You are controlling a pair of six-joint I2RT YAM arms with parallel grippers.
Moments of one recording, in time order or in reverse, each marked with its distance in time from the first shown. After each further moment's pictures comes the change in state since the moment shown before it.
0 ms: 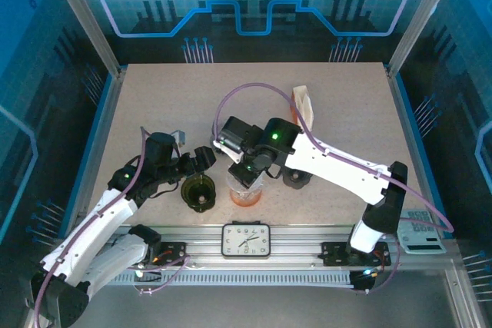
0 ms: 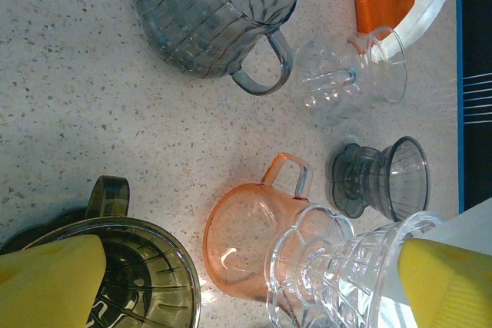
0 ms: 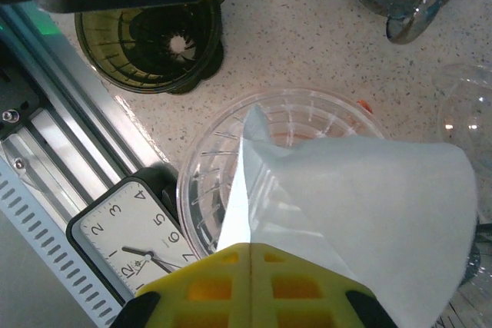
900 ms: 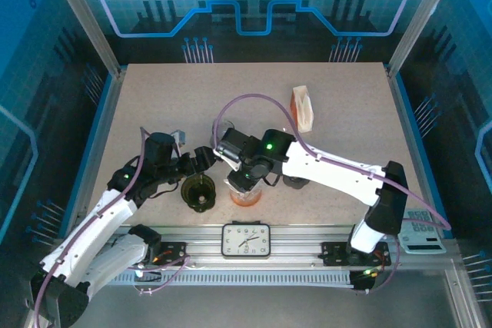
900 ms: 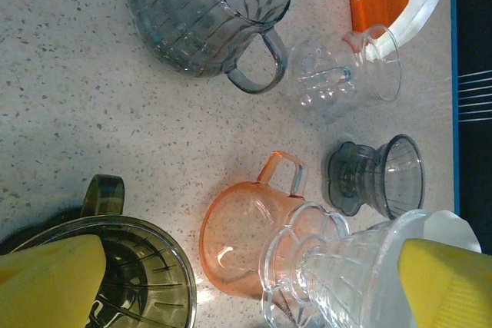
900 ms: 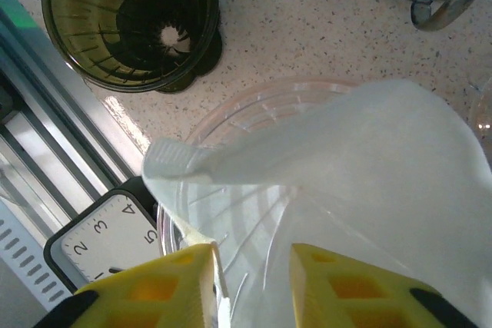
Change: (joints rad) left arm 0.000 -0.005 0.000 0.002 0.013 0.000; right arm 0.008 -0.034 -0.173 0.142 0.007 0.027
